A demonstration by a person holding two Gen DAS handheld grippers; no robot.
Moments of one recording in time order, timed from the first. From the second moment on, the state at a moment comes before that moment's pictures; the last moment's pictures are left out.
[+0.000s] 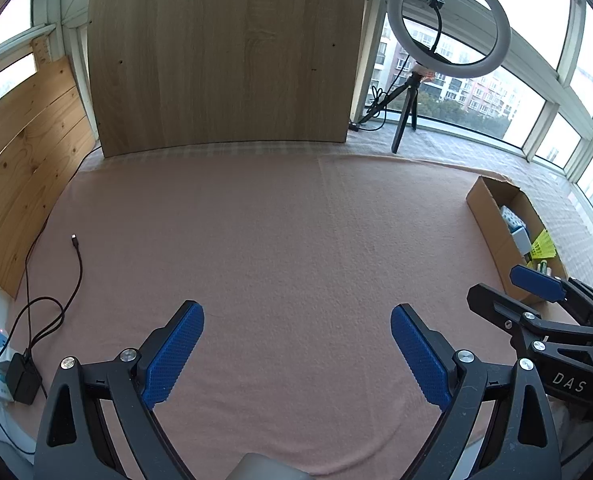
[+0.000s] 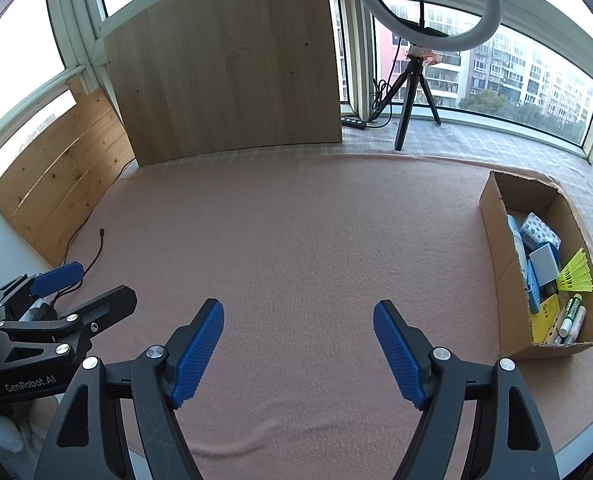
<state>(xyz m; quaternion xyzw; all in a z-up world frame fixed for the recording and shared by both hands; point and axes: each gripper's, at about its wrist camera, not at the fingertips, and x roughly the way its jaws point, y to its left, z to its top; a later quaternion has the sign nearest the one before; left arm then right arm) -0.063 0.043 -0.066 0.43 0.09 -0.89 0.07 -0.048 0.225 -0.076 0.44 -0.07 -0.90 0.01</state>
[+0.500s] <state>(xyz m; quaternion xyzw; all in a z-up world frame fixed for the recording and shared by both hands) -0.065 0.041 -0.067 0.44 0.08 -0.89 0.07 -0.047 0.224 -0.078 0.44 -0.08 -0.89 0.01</state>
